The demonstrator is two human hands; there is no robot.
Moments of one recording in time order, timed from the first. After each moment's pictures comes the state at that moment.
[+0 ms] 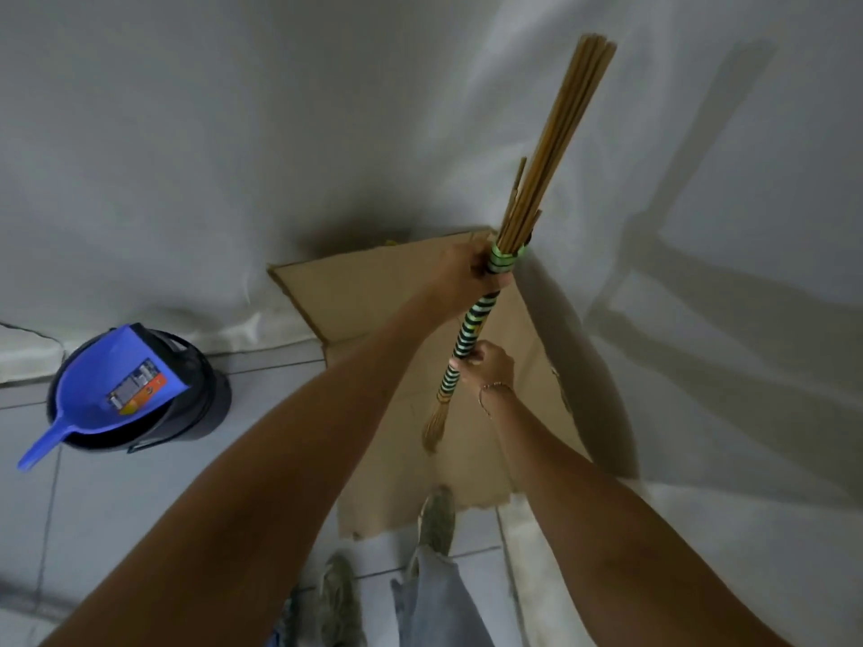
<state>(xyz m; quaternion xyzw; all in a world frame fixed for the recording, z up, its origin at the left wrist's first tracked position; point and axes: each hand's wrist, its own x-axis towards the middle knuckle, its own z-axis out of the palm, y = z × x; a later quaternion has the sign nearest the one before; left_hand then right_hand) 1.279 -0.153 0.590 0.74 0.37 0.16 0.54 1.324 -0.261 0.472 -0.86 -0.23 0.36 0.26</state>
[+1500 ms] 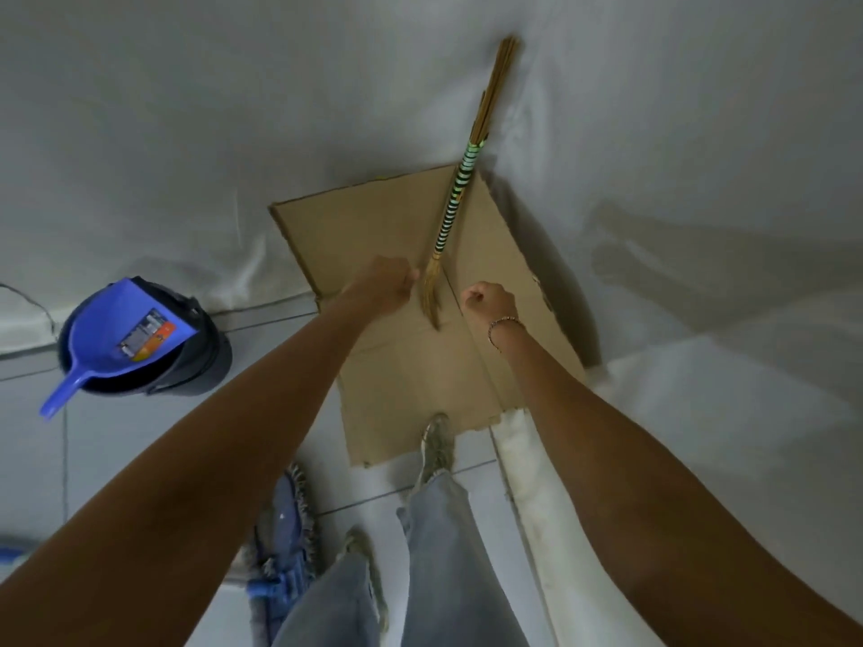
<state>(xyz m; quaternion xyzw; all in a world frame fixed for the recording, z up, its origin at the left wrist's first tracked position) 1.136 -0.217 0.564 0.89 0.38 -0.11 0.25 1.271 -0.331 0.530 -0.87 -0.26 0.34 0.23</state>
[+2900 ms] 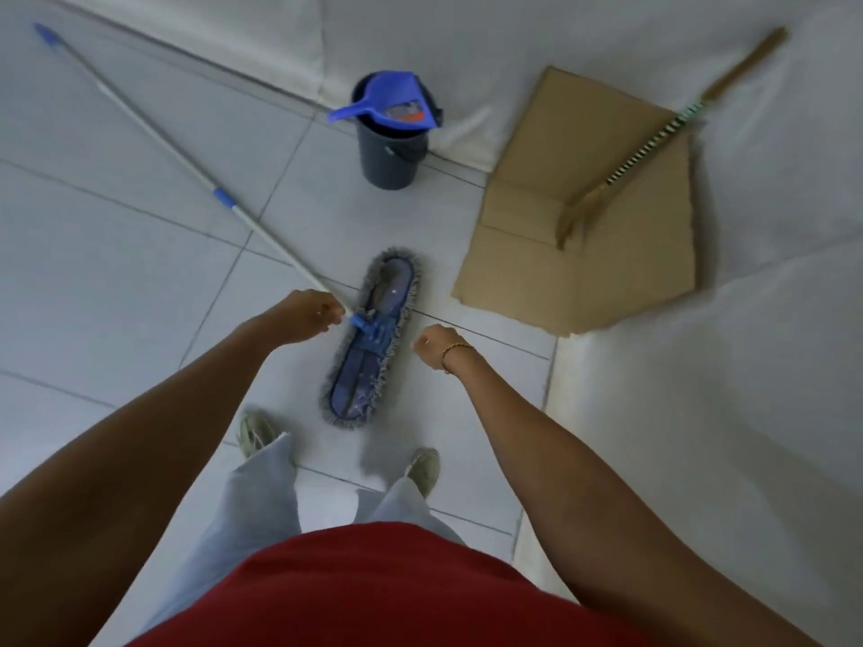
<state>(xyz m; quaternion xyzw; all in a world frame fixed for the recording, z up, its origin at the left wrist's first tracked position) 0.526 -0.717 0.617 0.66 0.61 -0.06 0.43 0.754 -0.742 0.590 -0.69 -0.56 0.44 -0.16</state>
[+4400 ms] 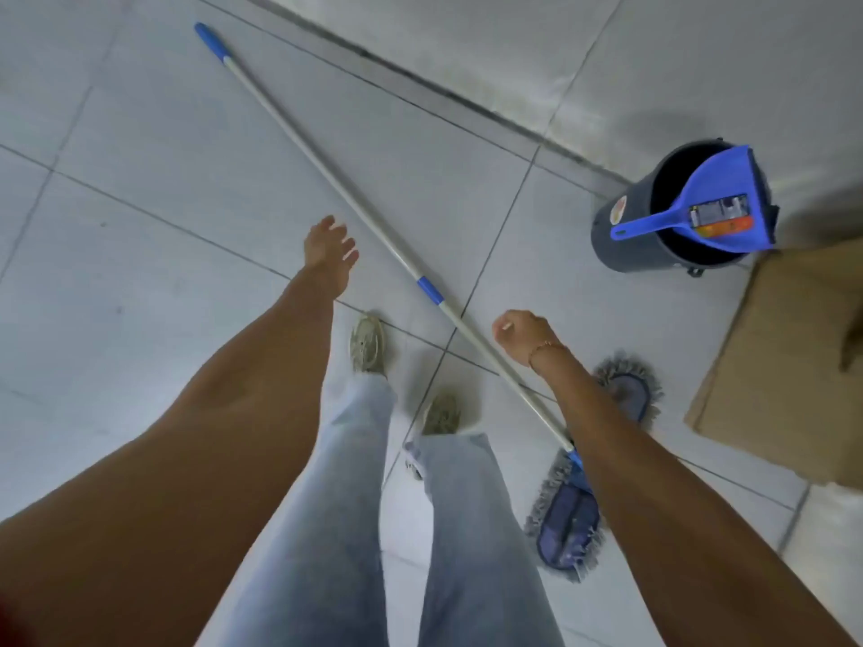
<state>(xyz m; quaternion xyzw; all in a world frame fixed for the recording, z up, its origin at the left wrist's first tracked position) -0.019 -0.134 0.439 -0.03 0.69 0.41 0.59 0.253 -0.197 0.435 -0.70 -0.53 0.46 -0.15</state>
